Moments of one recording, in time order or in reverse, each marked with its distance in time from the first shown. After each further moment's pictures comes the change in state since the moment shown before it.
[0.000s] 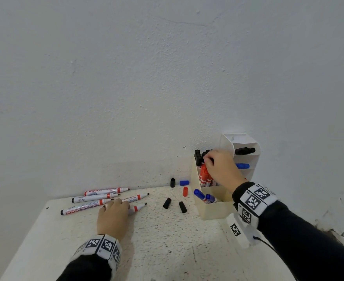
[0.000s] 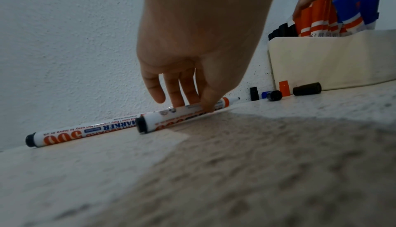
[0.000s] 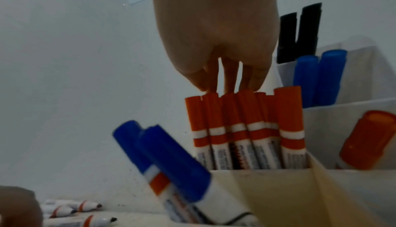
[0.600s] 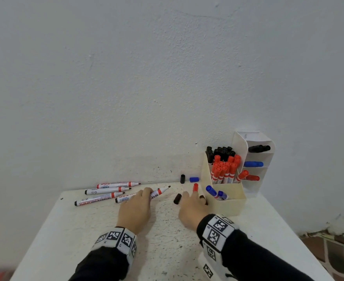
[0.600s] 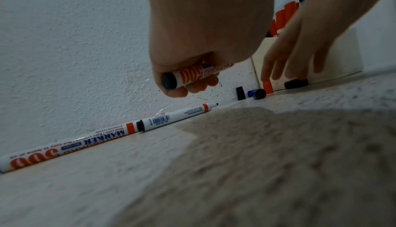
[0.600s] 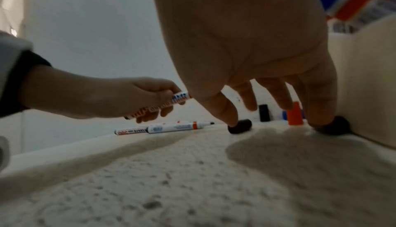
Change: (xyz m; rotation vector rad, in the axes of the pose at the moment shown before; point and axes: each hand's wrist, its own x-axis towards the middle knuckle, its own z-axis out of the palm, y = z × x) left_hand 0.001 0.015 0.001 -0.237 0.119 0.105; right_hand -0.068 -0.069 0.094 -0.306 -0.650 0.283
